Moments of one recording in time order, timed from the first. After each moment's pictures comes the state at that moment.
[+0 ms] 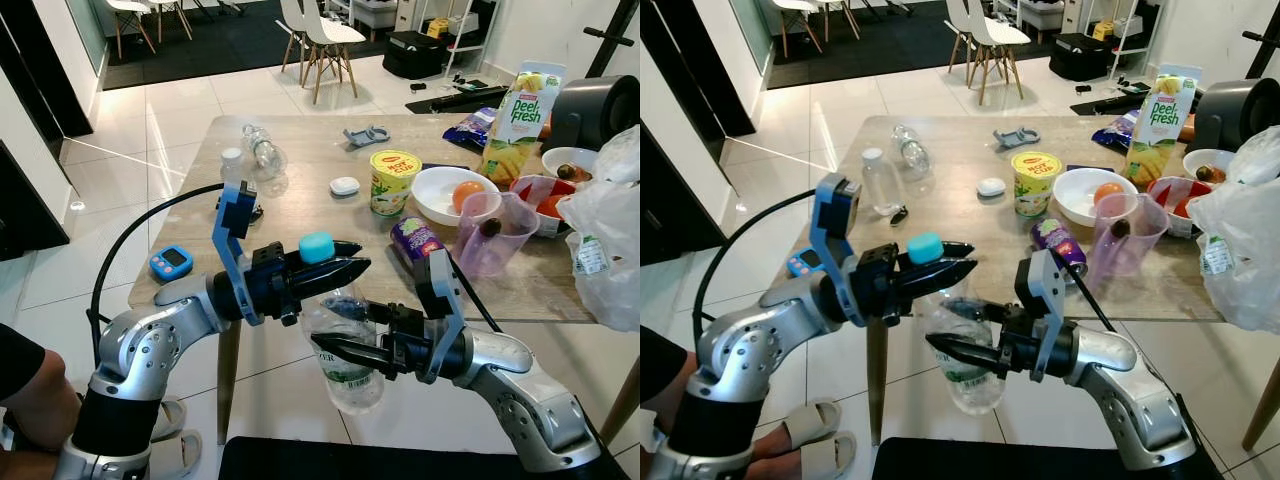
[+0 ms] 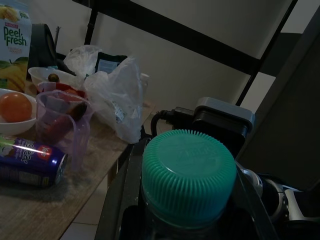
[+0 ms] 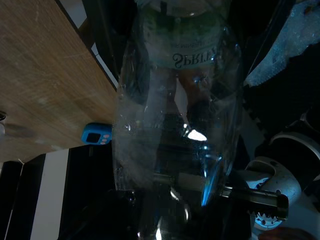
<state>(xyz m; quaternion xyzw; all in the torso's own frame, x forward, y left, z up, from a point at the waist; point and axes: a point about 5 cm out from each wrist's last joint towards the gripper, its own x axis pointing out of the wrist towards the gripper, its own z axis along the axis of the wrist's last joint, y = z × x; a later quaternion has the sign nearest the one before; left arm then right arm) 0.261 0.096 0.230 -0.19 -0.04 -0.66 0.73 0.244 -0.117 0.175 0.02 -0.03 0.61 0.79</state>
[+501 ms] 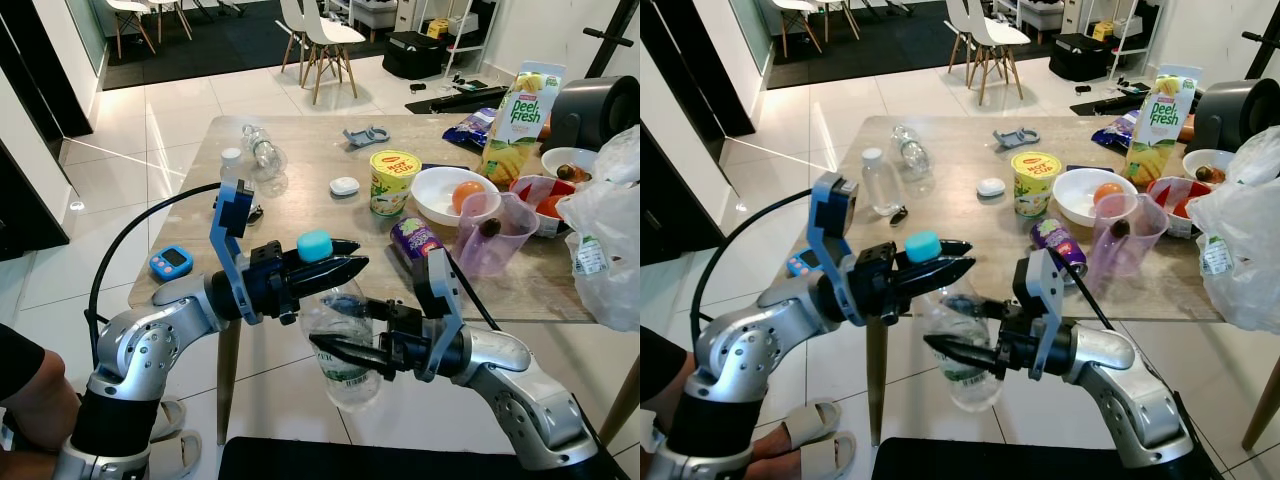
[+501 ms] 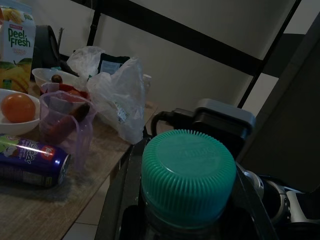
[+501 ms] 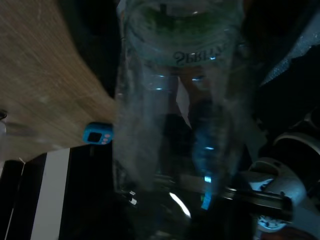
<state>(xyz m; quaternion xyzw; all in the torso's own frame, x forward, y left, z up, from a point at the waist) 0.261 0.096 0.230 -0.19 -0.04 -0.65 0.73 0.248 -0.115 0.173 0.02 -0.02 0.60 0.80</state>
